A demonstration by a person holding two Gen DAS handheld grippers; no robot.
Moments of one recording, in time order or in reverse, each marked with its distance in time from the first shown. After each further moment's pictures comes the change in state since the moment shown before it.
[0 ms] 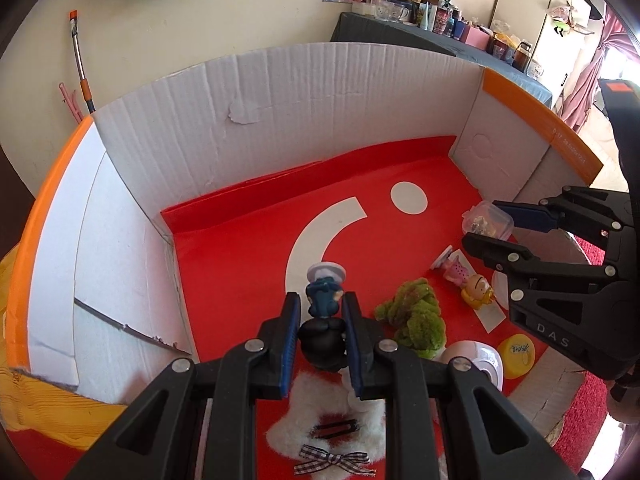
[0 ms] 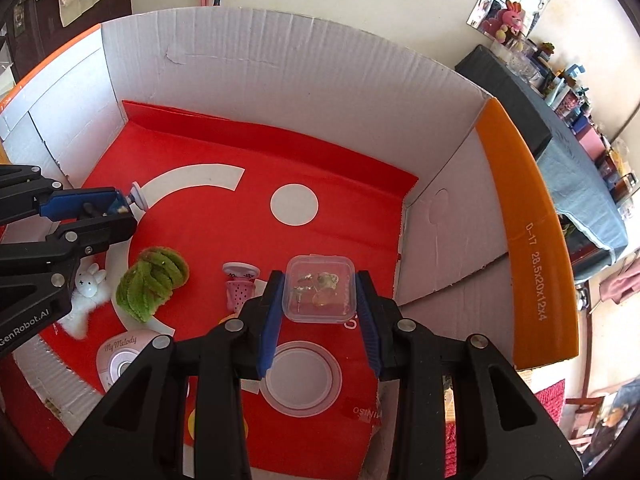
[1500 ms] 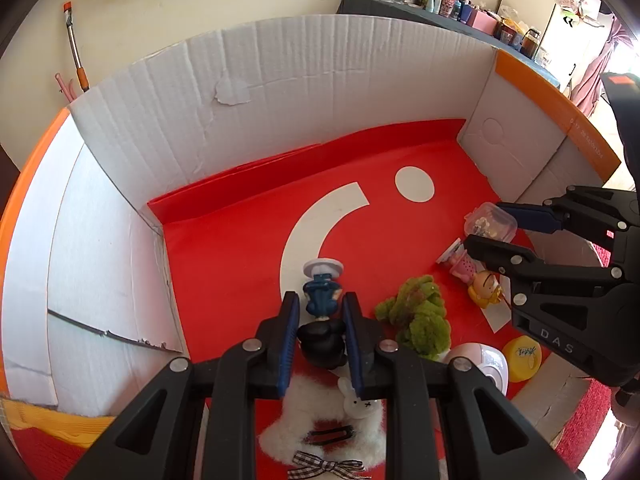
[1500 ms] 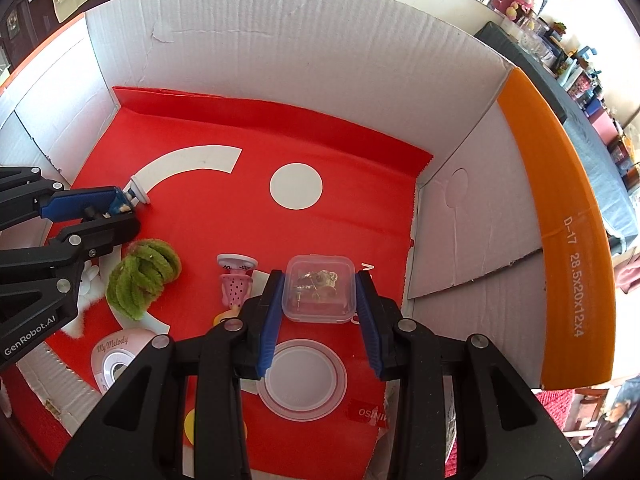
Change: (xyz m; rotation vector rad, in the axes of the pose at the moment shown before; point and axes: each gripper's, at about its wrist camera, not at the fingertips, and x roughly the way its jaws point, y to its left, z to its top) left arm 0.005 0.003 0.007 -0.005 0.078 0.010; right arm 0.020 0.001 0.004 0.017 0.073 0.035
